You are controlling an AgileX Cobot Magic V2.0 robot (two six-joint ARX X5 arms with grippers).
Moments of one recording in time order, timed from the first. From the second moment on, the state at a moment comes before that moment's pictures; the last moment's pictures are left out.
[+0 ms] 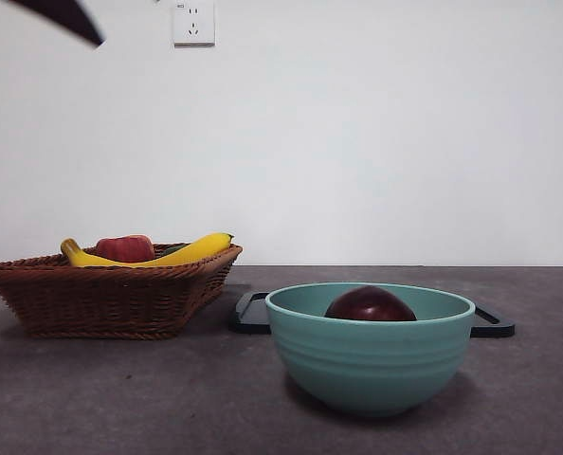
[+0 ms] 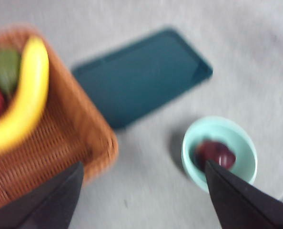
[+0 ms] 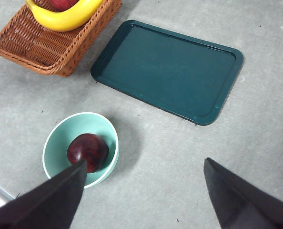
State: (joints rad) left arm -0.57 1.07 1.15 -0.79 0.16 -0.04; right arm 0.16 0.81 1.05 -1.00 -0.37 -0.06
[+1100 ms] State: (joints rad) left arm -0.57 0.87 0.83 -0.77 0.49 -0.10; right arm 0.26 0.93 1.02 -0.99 -0.47 -0.01
